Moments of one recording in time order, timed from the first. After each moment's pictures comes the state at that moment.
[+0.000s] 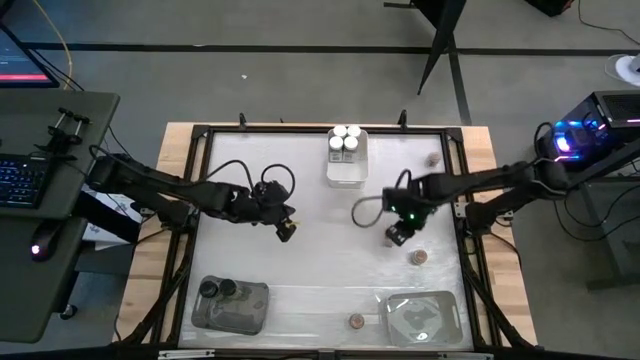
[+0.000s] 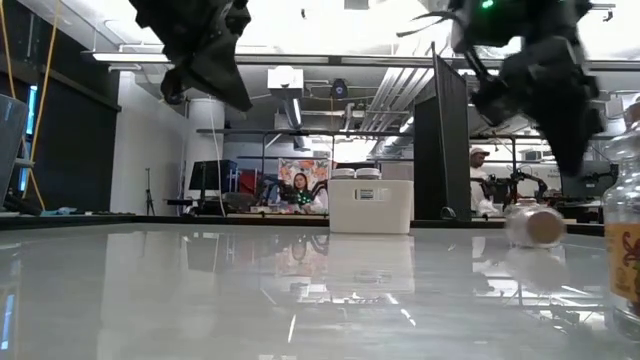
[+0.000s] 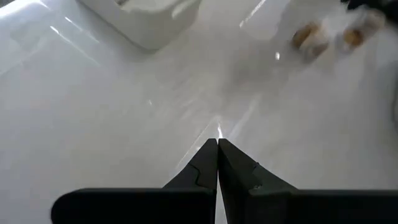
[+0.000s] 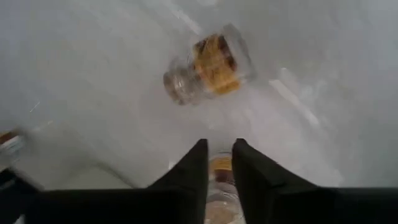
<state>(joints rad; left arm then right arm) -0.18 1.35 0.96 -0.50 -0.41 -0.72 0.02 1.33 0.87 -0.99 -0.24 0.86</state>
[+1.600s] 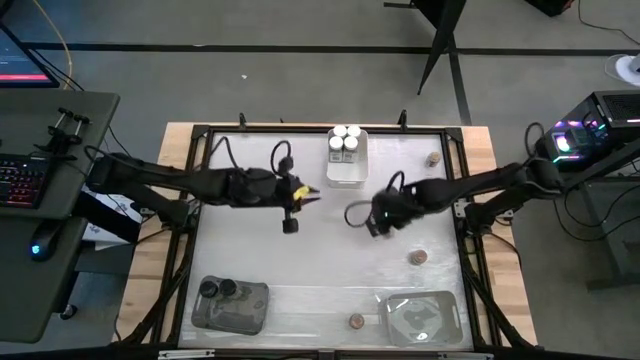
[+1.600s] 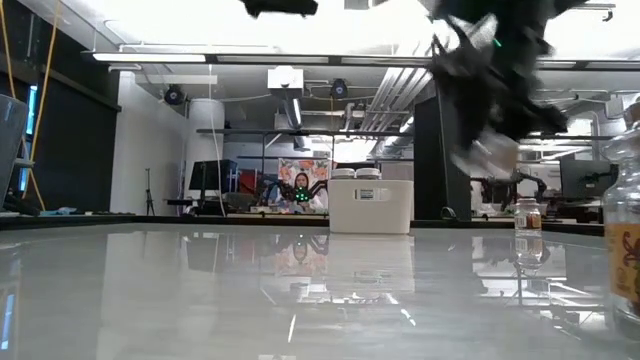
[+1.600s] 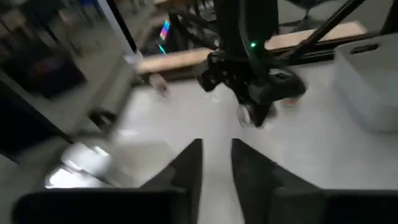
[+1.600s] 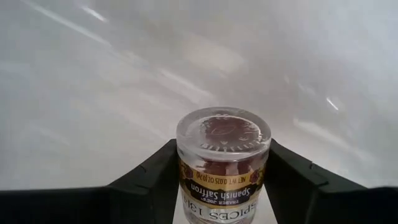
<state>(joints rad) -0.09 1.35 1.12 -0.19 -0.30 0.16 0.06 1.39 0.93 -0.77 0.01 1.20</state>
